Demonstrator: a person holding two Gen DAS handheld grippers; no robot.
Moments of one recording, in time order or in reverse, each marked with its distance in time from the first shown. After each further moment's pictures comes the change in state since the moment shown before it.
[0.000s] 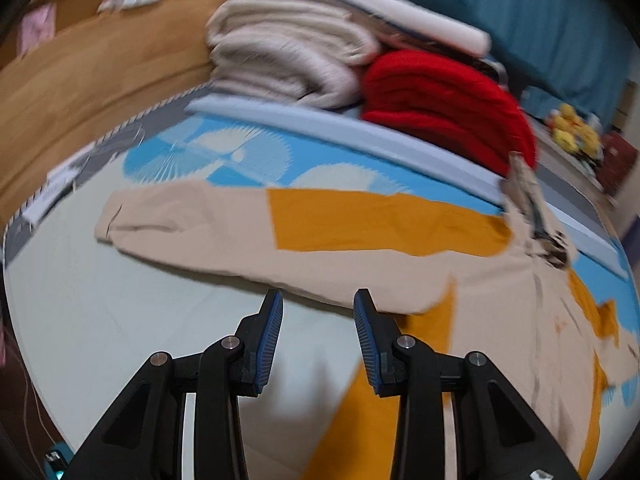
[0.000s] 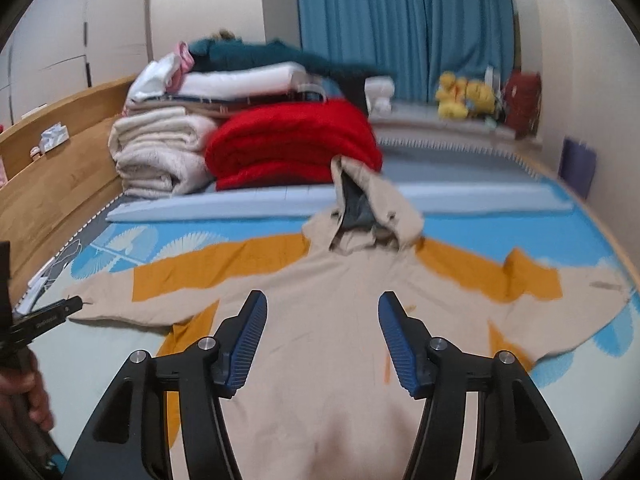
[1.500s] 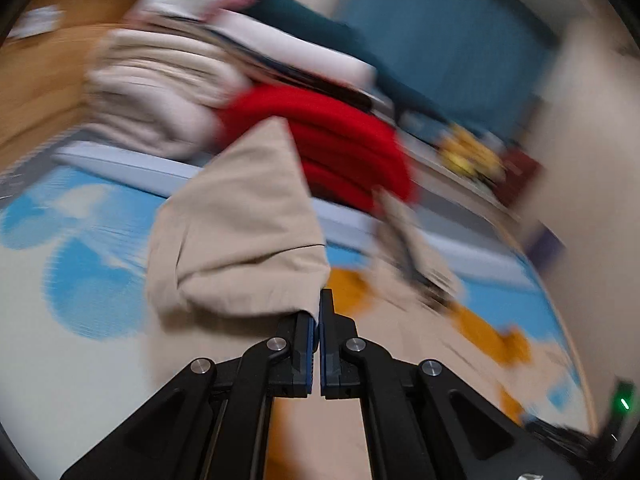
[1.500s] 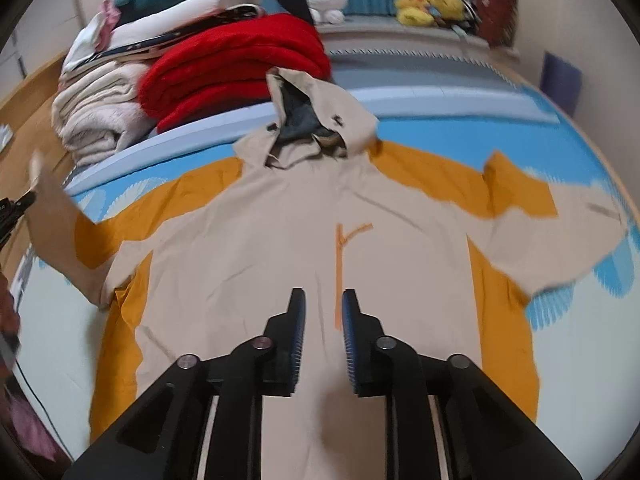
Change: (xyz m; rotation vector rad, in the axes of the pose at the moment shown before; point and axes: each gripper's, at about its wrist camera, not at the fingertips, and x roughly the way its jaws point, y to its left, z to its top) left arm -0.006 -0.151 0.052 0.127 -0.093 -0.481; right arm 0.068 -0.078 -0.037 0.141 0.286 -0.100
